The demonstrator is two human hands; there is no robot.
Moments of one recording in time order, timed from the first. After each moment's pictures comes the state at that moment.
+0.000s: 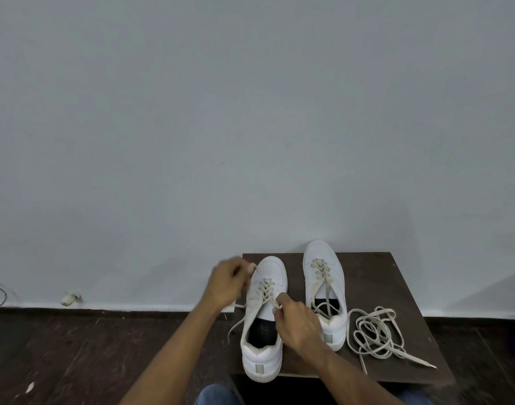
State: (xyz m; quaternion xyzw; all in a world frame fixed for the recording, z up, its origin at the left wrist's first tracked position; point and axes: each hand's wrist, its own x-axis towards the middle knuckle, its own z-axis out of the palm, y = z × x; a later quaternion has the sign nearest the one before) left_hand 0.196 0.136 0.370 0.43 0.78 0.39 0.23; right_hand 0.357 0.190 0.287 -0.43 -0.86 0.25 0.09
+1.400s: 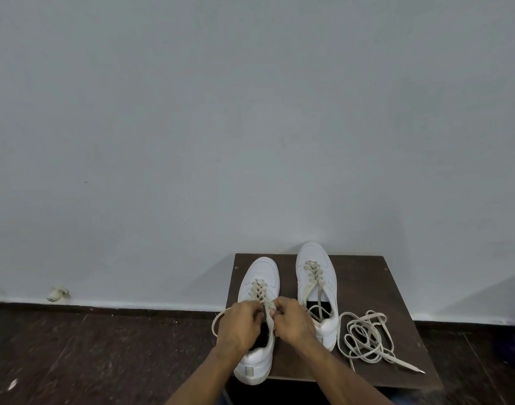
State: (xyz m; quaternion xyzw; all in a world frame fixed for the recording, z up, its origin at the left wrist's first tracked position) left_hand 0.246 0.129 0.291 0.49 0.84 0.18 0.15; right_hand 0.354 0.206 0.277 -0.51 -0.76 0.39 0.06
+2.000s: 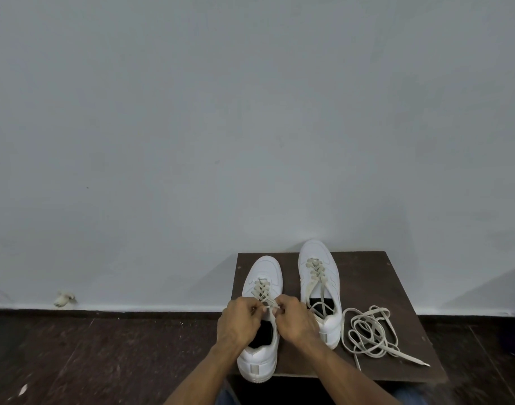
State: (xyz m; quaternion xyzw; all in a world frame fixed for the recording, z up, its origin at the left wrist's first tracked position) left_hand 0.240 0.126 0.299 0.44 0.85 0.23 0.17; right_hand 0.355 0.201 0.283 -0.50 -0.78 0.35 0.07
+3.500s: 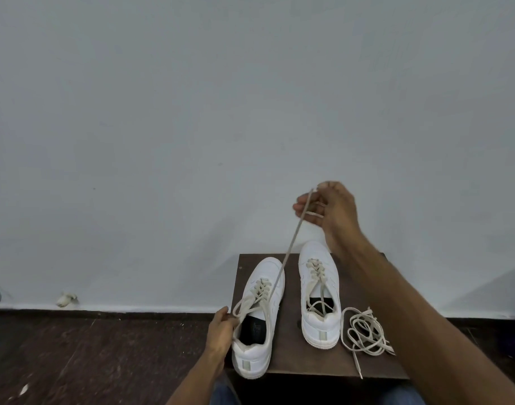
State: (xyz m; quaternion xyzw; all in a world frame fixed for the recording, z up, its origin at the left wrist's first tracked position) left_hand 0.215 0.095 0.259 0.10 0.76 0.51 0.39; right_hand 0.379 0.267 0.489 -0.30 -0.46 0.68 0.48
